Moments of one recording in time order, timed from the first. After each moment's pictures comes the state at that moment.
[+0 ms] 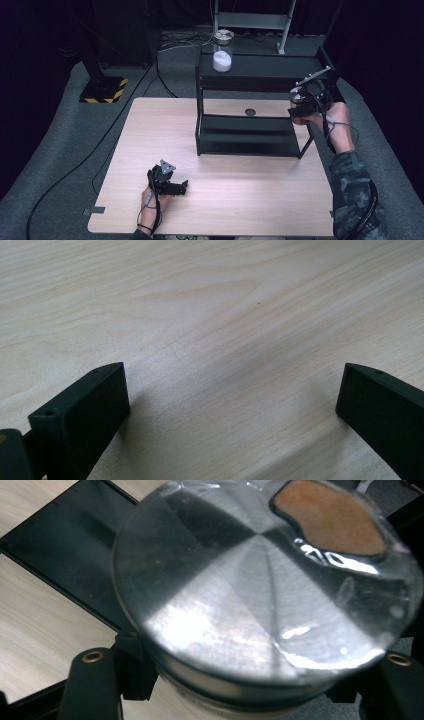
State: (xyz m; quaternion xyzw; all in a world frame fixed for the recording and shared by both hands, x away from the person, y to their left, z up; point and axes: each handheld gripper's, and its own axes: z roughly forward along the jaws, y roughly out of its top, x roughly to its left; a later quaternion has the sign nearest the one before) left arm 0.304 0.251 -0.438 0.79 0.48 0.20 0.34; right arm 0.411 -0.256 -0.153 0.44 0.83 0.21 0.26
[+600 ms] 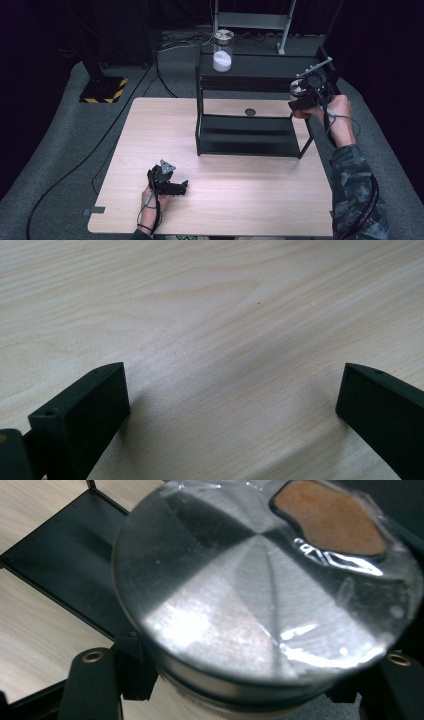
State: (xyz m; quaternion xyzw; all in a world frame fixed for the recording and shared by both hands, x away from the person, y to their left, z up) left arm 0.304 0.251 -0.438 0.78 0.48 0.20 0.34; right arm 0.411 -0.252 -0.135 0.44 0.83 0.22 0.28
